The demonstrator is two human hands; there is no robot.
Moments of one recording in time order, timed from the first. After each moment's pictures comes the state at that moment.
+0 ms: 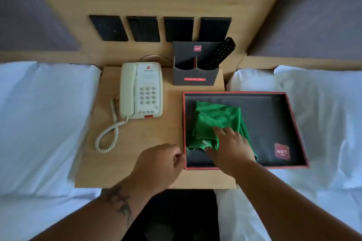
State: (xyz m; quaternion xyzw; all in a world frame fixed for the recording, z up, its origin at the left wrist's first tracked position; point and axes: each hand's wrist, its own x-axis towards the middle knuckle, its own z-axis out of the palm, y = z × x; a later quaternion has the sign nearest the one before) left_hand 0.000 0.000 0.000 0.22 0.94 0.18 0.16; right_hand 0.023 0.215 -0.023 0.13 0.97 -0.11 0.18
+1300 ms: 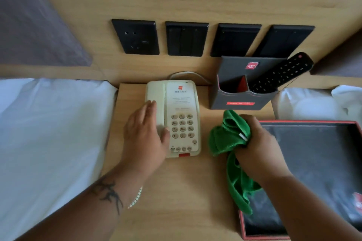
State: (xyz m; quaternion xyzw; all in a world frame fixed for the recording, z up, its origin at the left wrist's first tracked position) left_hand -0.192 -0.086 -0.068 0.10 0.97 0.21 0.03; right_hand -0.113 0.149 -0.034 0.22 0.92 -0.33 0.02
